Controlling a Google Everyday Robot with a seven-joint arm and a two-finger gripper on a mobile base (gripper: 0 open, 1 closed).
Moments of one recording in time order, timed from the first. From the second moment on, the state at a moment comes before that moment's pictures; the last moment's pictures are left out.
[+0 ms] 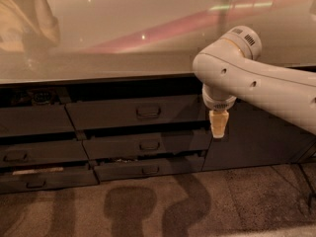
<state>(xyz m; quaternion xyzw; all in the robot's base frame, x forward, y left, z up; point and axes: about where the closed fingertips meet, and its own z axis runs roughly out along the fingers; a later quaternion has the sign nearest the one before) 0.588 -0.192 0.768 -0.67 0.71 -0.20 0.09</state>
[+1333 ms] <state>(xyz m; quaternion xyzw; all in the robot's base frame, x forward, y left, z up) 0.579 -0.174 0.770 -0.73 0.66 -0.10 0.15</state>
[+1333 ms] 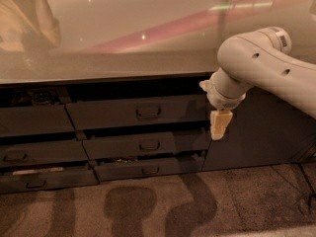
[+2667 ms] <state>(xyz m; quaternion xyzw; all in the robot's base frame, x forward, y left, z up) 0.630 -0.205 0.704 -0.73 0.67 -0.02 0.14</state>
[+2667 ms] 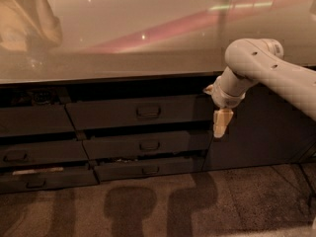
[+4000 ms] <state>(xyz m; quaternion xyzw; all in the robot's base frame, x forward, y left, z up) 0.613 -0.196 0.700 -0.78 0.58 -0.11 0.19</state>
